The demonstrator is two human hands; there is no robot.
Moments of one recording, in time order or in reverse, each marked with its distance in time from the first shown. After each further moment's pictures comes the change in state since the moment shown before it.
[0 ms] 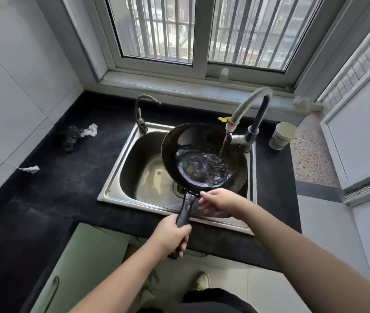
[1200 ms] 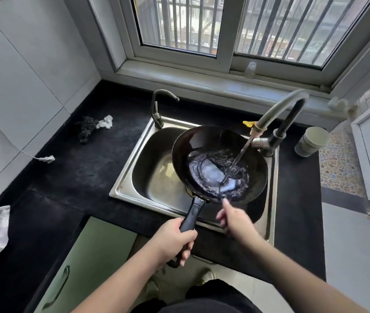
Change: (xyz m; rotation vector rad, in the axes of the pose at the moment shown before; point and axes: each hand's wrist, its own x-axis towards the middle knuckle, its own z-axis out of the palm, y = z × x) left_hand -0.019 0.028 -0.025 -0.168 -0.105 -0.052; right_hand -0.009 0.016 0.032 0.145 0.360 0.069
